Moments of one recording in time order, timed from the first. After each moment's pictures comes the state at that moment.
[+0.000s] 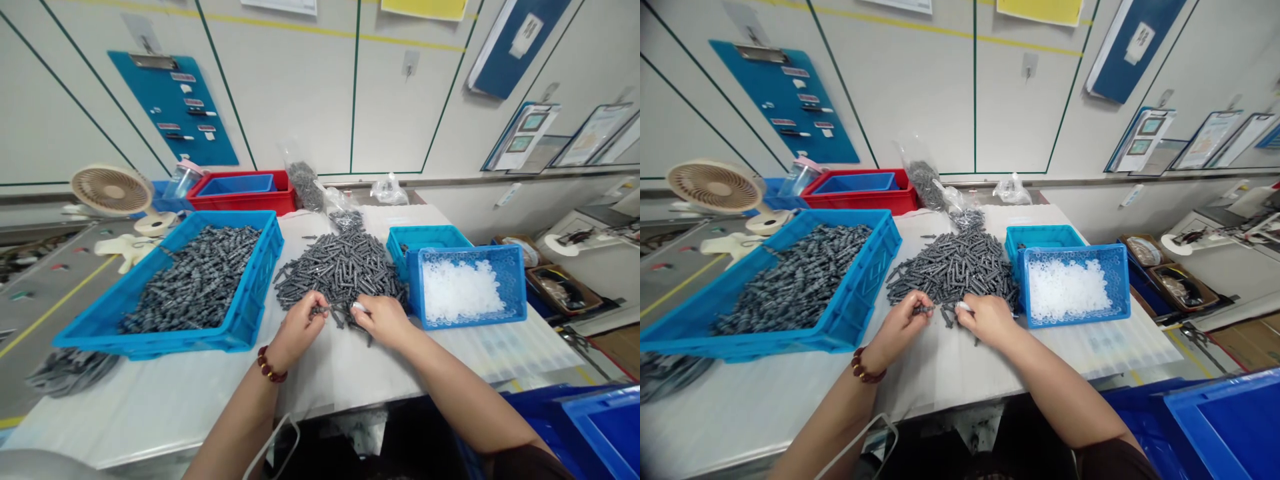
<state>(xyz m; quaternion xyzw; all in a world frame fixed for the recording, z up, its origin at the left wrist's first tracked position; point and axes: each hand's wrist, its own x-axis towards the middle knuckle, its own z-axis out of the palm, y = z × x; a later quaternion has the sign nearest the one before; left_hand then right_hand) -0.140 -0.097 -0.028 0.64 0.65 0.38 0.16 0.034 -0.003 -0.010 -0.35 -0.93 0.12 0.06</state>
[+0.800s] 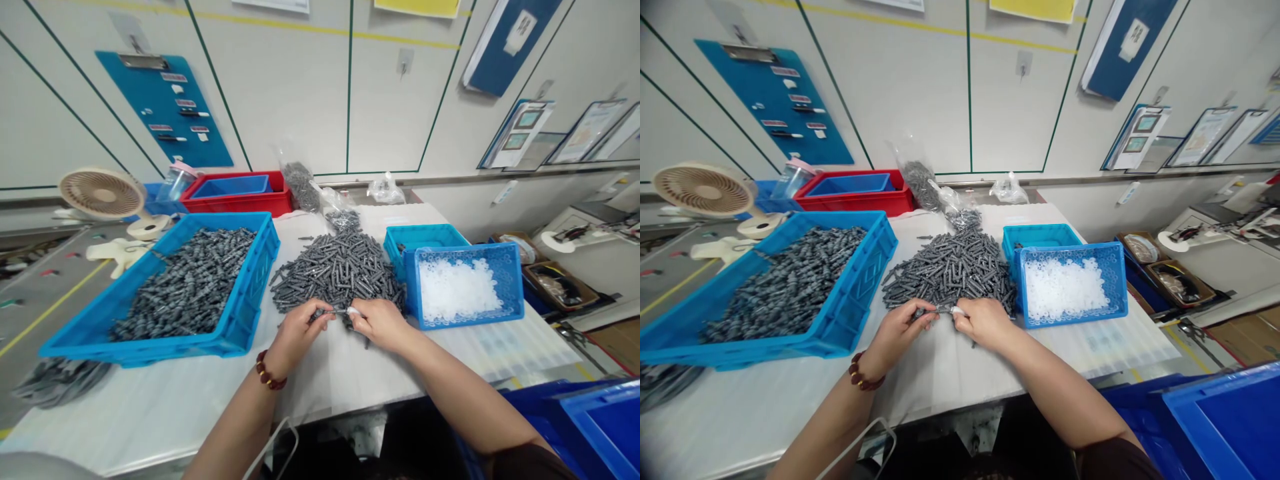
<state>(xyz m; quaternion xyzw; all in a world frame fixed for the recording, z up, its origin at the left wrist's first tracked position) -0.139 -0.097 -0.026 0.63 0.63 0.41 0.20 0.035 -0.004 -0.007 -0.31 -0.94 0.15 0.04</state>
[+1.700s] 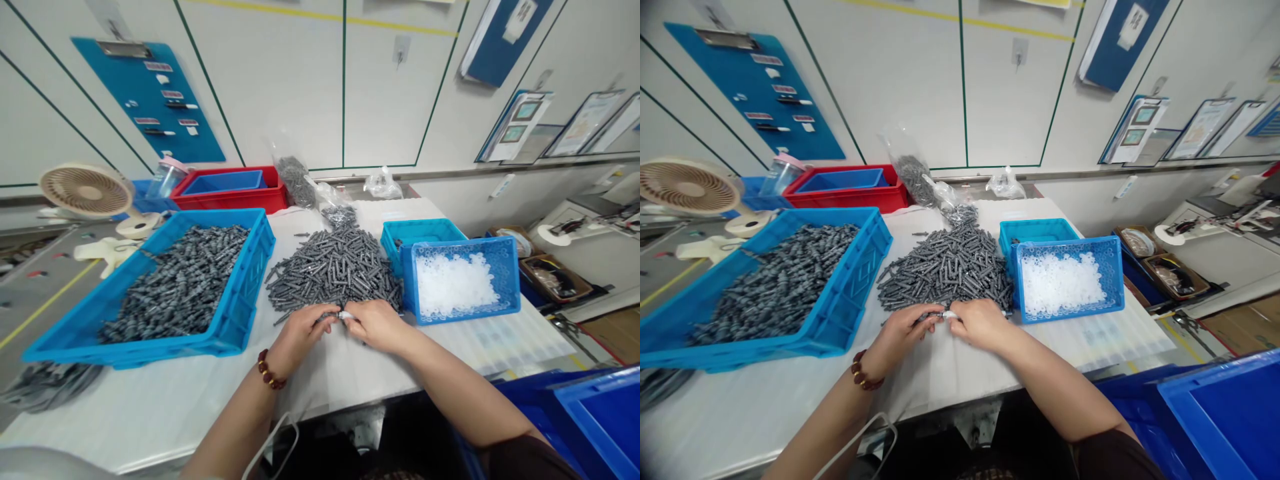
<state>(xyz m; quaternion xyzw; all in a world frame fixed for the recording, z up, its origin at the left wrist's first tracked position) -0.134 -0.095 -0.030 0.69 0.60 0.37 0.17 0.036 -0.009 -0.004 -0.28 -0.95 0.13 0.00</state>
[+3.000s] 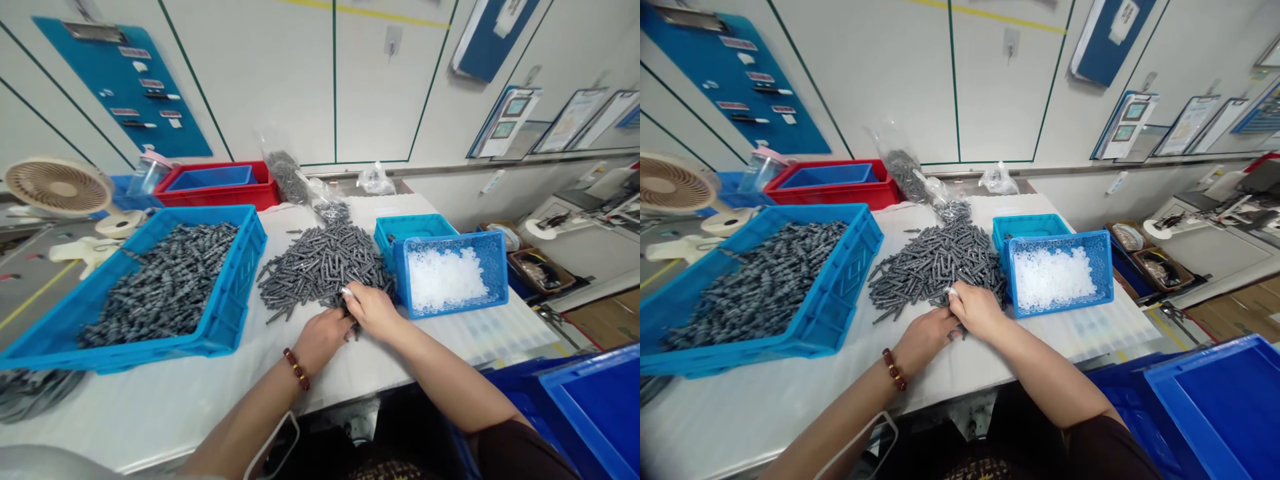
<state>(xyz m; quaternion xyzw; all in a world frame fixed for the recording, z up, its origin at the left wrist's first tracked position) -0.092 -0.082 -0.052 0.79 0.58 0.17 0.10 0.036 -0.002 -0.010 -0.35 -0.92 0.16 0.10</state>
